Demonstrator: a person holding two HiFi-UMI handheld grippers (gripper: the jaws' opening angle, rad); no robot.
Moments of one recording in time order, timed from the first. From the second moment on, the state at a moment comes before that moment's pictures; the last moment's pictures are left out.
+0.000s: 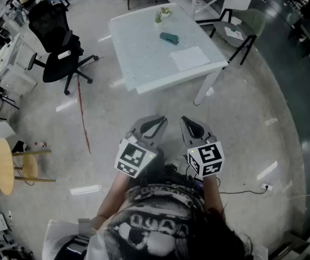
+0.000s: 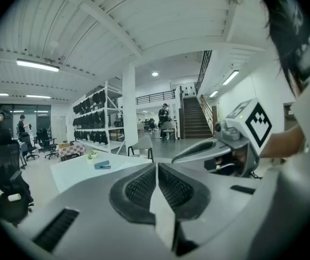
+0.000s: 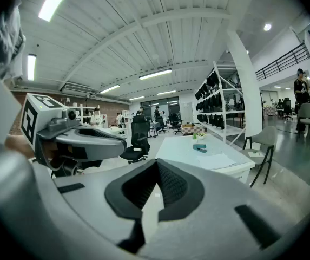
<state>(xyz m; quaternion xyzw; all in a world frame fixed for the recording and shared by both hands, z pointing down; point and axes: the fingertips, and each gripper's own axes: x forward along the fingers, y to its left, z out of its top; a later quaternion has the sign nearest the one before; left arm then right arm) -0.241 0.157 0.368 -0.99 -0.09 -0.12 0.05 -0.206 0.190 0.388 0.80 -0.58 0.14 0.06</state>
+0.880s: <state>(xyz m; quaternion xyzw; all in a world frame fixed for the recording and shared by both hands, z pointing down) -0.237 0.155 0.374 -0.99 -0.07 -0.14 0.06 -0.192 0.187 0.394 0.79 -0.60 0.15 0.00</state>
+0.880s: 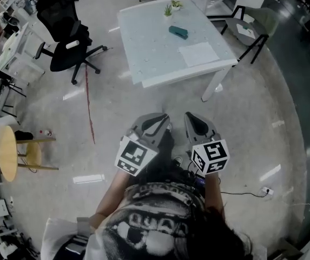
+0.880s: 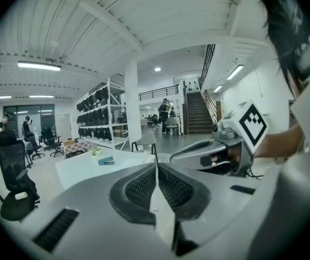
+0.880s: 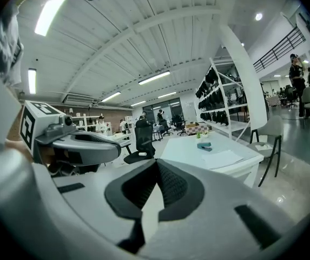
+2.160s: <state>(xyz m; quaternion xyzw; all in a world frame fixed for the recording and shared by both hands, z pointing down) 0.000 -0.010 0.398 -0.98 -0.14 -0.15 0.02 0.038 0.044 0.428 0.82 -0.53 0.22 0.04</state>
